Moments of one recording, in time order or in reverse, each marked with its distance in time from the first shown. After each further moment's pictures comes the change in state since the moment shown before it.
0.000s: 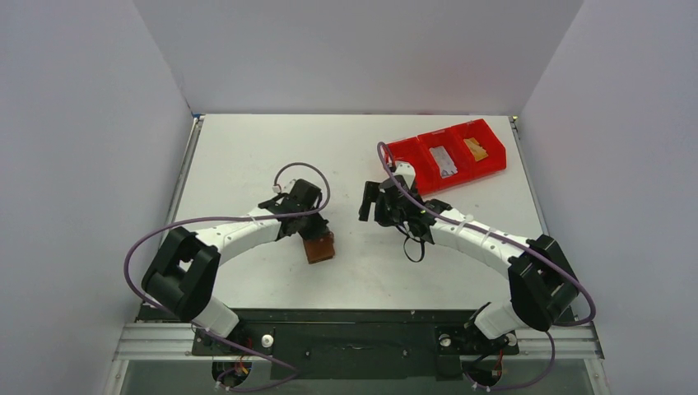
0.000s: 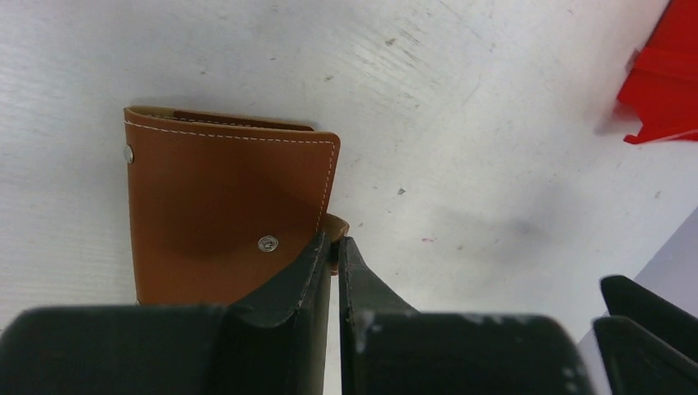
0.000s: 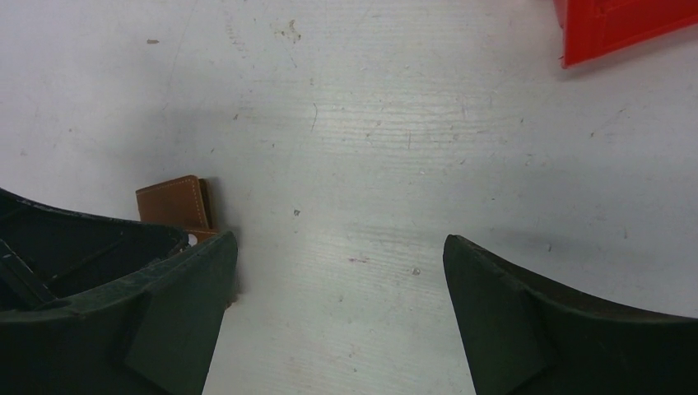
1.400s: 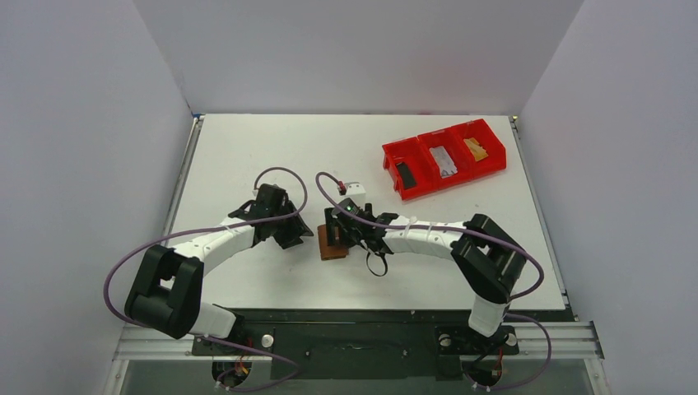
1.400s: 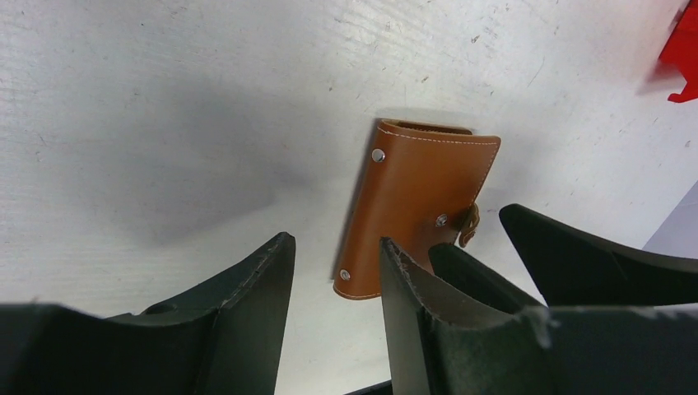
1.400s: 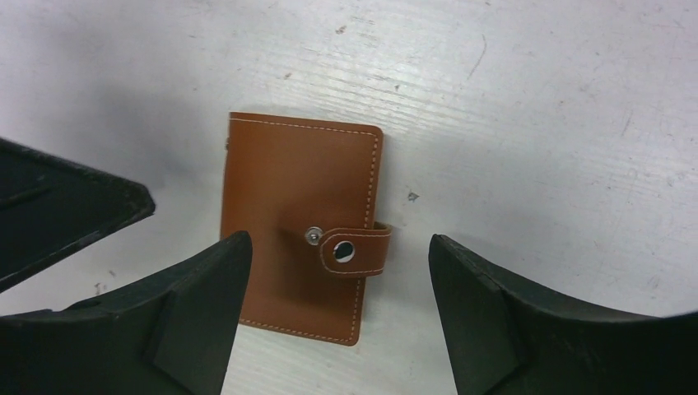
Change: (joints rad) left arm 0.224 -0.132 -0.169 0.068 0.235 0.271; right arm 0.238 0.293 0.095 0.128 0.060 -0.030
